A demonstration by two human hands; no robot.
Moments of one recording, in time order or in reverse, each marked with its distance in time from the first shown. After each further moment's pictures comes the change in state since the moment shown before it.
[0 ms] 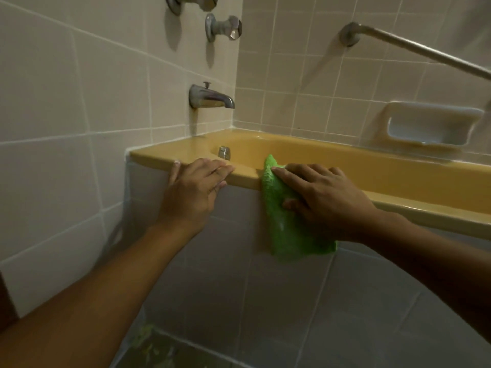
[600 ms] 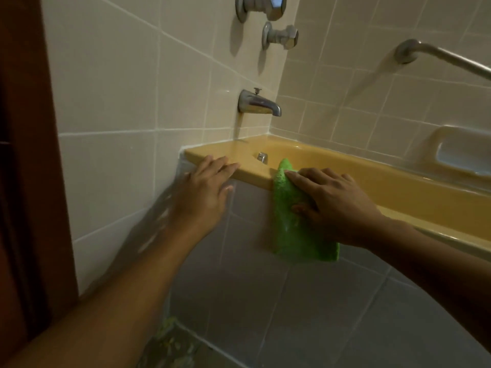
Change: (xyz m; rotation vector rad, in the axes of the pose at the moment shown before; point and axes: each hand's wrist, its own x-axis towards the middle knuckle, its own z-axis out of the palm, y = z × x) left_hand -0.019 -0.055 -0.031 -0.091 -0.073 -0.271; right_hand 0.060 -0.046 -0.003 0.038 -0.002 -0.061
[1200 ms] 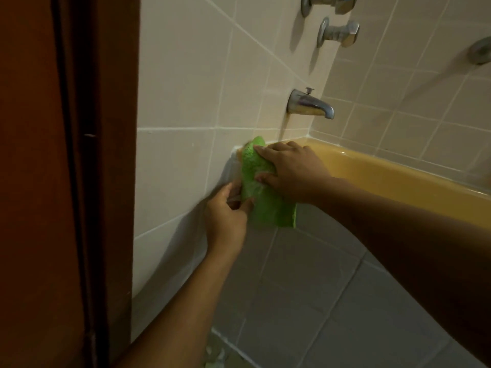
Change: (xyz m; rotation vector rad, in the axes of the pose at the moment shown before) left_hand -0.030 -0.029 0.008 -0.719 0.308 -0.695; right_hand 0.154 -0.105 0.012 0.064 0.024 -0.100
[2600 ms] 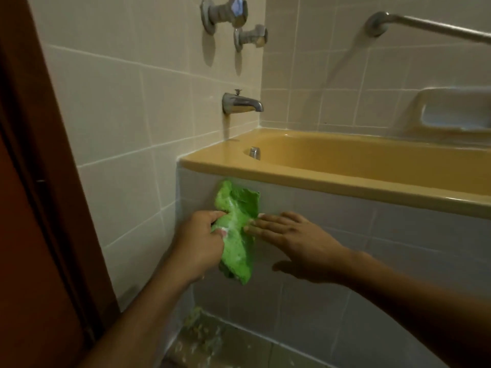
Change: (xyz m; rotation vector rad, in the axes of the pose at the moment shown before) left_hand -0.106 0.105 -0.023 0.668 -0.501 0.020; right_hand -0.226 0.019 0.021 0.140 -0.118 -0.192
